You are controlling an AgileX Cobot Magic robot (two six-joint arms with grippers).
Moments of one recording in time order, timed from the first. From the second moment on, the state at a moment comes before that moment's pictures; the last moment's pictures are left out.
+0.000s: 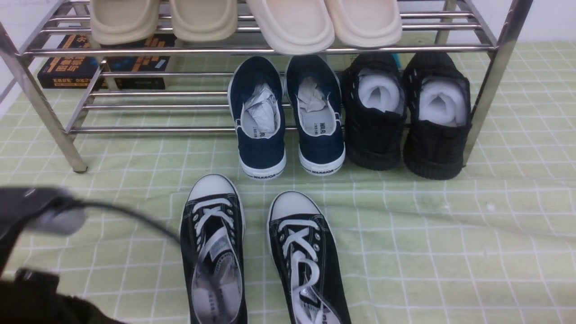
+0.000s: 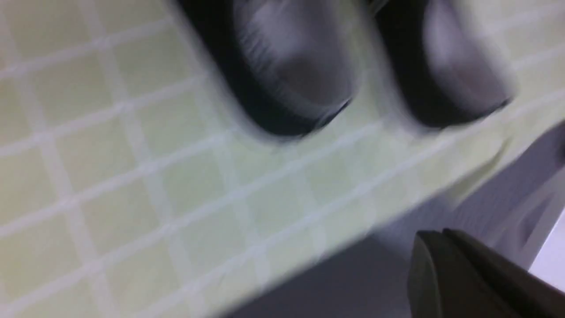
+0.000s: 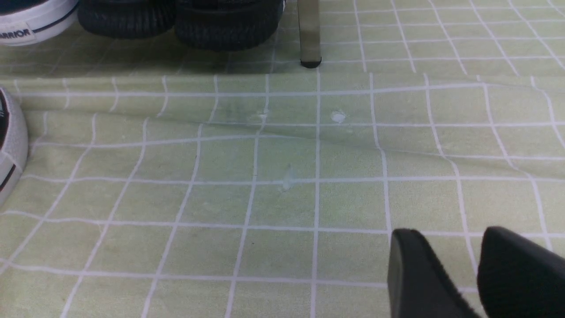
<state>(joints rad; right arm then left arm) 0.05 -0.01 0.01 0.07 0.39 0.04 -0.29 0.66 -0.66 -0.47 1.02 0.11</state>
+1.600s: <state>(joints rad) 0.05 -0.01 0.01 0.07 0.39 0.04 0.00 -0.01 -0.02 0.12 0.39 -0.24</state>
